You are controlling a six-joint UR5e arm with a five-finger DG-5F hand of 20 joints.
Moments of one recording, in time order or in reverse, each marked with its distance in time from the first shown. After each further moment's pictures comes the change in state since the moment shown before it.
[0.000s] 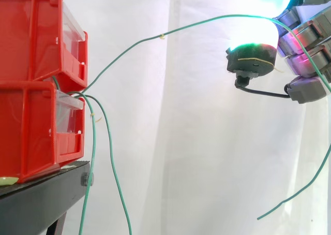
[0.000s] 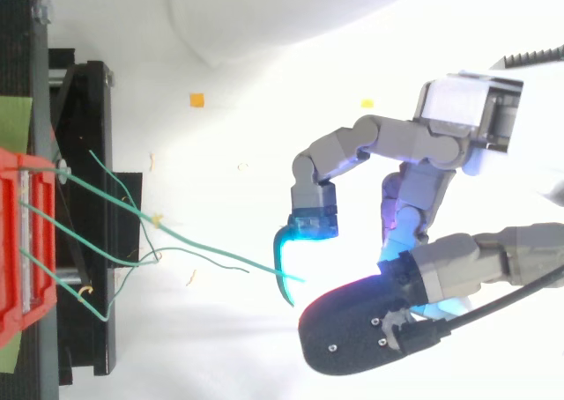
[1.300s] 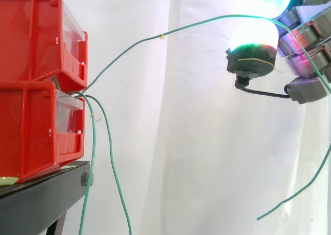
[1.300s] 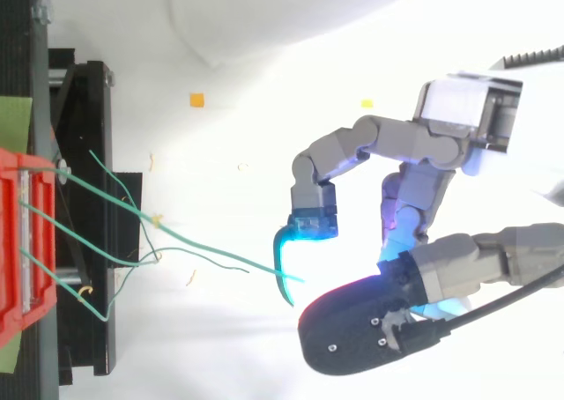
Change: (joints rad) arm 0.000 0.000 0.000 0.000 0.000 0.000
